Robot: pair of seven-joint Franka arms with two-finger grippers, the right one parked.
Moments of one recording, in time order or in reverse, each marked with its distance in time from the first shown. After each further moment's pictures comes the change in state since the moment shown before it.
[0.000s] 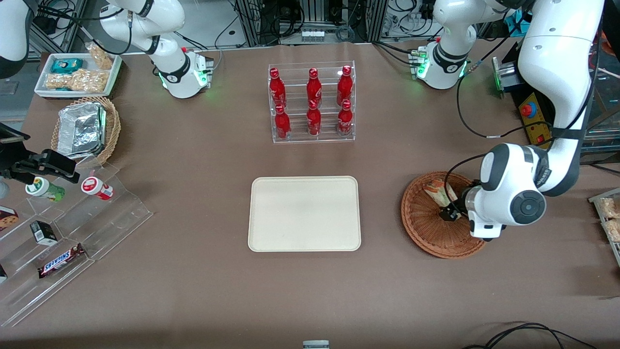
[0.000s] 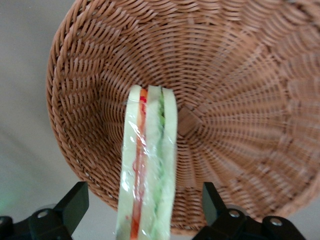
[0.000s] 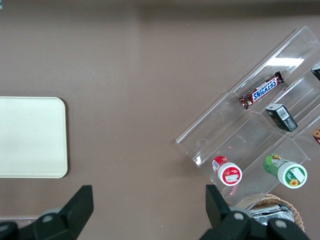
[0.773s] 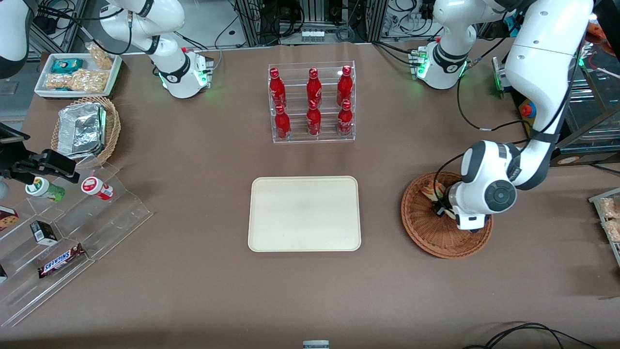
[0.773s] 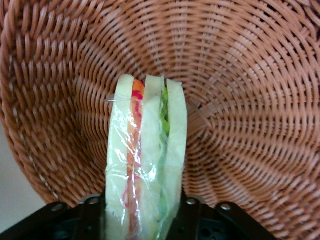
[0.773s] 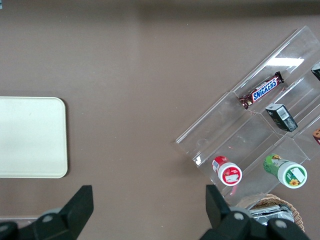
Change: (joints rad) arm -0.036 -0.008 0.000 -0.161 0.010 0.220 -0.214
